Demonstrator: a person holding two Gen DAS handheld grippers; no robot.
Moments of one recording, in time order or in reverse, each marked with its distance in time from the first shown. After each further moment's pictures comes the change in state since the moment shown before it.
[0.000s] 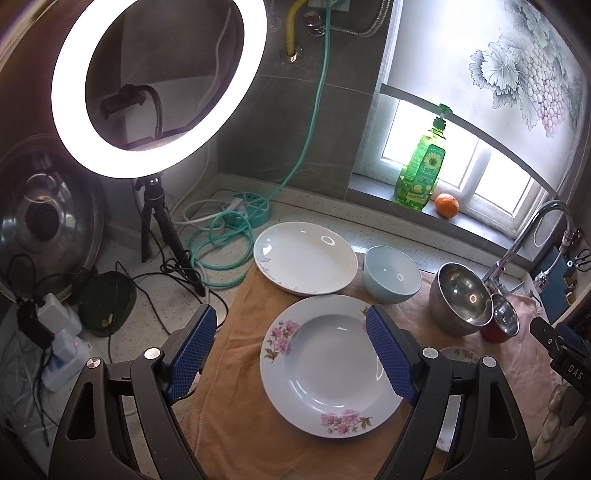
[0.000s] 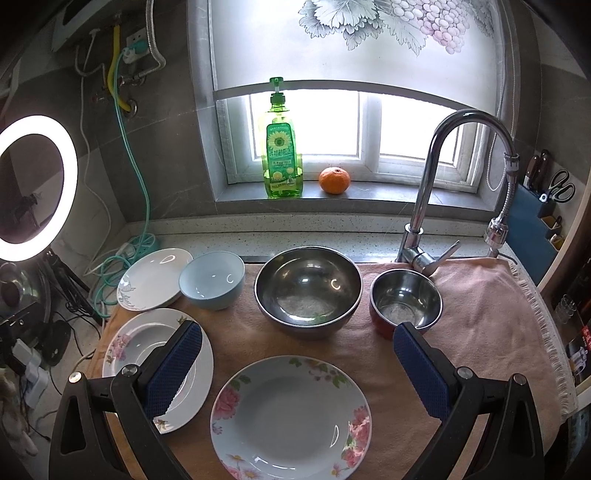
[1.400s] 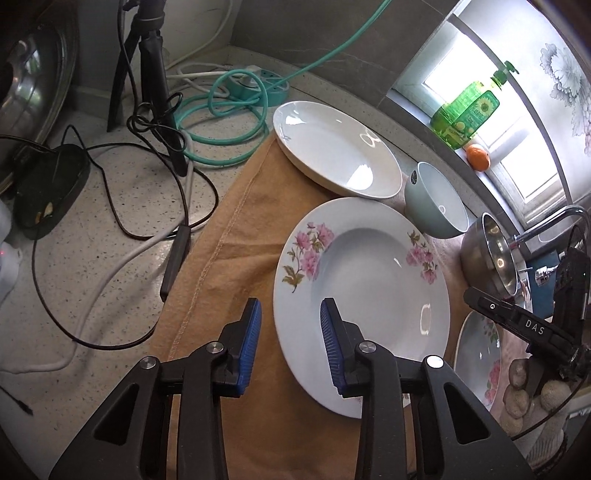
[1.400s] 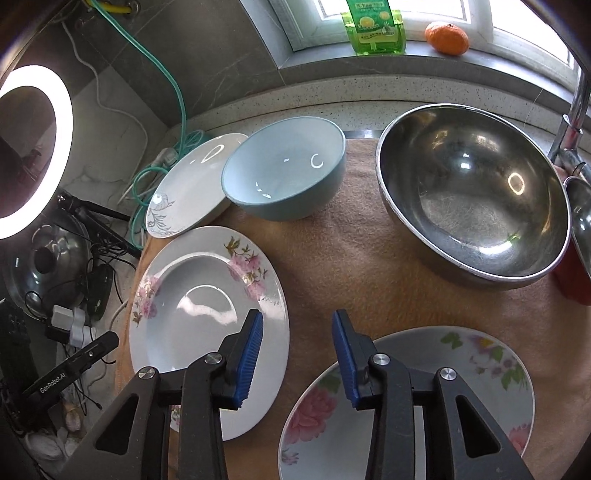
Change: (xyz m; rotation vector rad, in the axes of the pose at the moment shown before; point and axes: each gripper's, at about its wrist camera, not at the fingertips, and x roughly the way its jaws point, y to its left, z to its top) left arm 0.102 0.048 -0.050 -0.180 0.353 -0.119; right arm 0.162 0.052 -0.026 0.031 0.467 0.357
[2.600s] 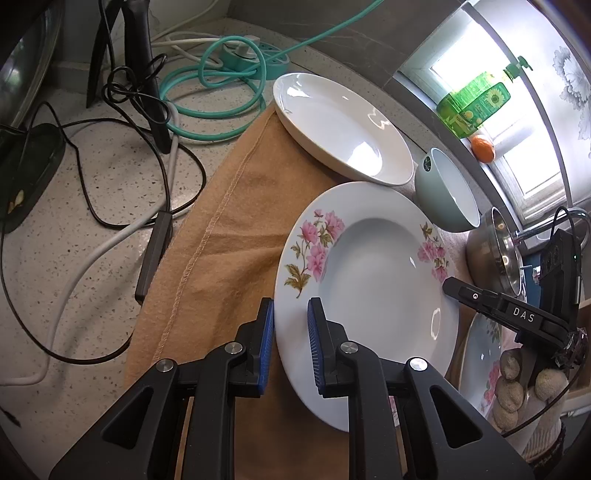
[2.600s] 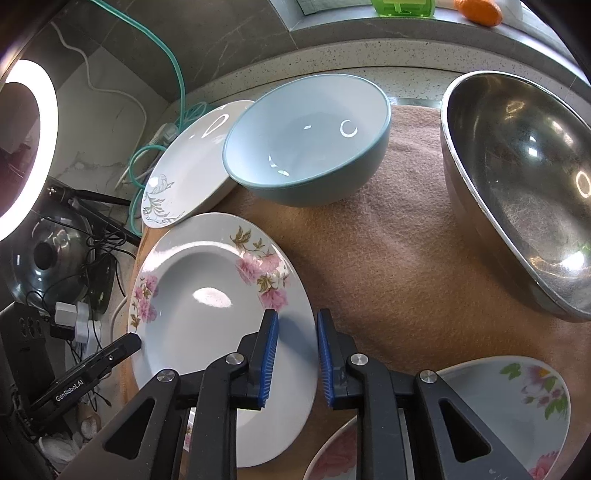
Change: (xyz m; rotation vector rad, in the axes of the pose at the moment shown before) left arm 0.030 0.008 0.008 -0.018 0.079 -0.044; right arm 0.038 0.009 0.012 0.000 0.108 0.047
